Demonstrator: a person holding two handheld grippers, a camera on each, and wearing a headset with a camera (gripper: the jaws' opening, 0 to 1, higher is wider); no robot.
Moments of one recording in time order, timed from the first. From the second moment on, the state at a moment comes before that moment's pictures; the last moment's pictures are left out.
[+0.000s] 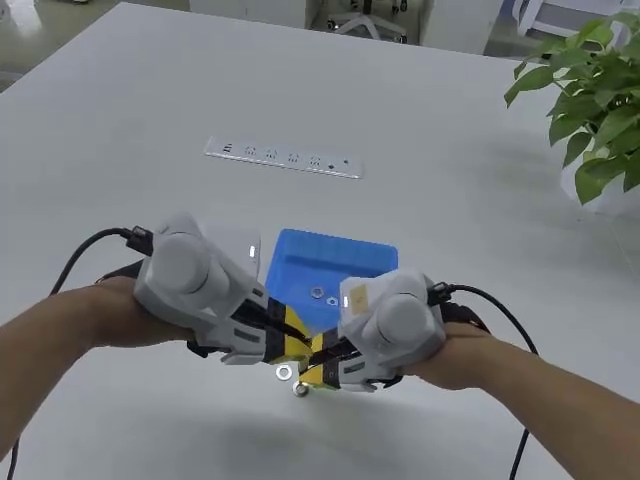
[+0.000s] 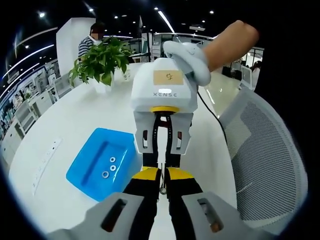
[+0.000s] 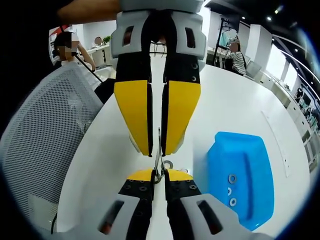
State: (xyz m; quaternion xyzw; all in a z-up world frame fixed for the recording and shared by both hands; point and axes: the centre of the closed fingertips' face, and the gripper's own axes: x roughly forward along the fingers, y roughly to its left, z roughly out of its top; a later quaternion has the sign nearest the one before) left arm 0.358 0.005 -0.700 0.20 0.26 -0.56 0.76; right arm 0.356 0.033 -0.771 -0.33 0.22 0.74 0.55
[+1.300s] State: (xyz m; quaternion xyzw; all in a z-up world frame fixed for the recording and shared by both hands) left arm 0.355 0.050 -0.679 0.09 0.25 -0.49 0.83; right arm 0.357 0.028 -0.728 -0.33 0.20 0.74 0.55
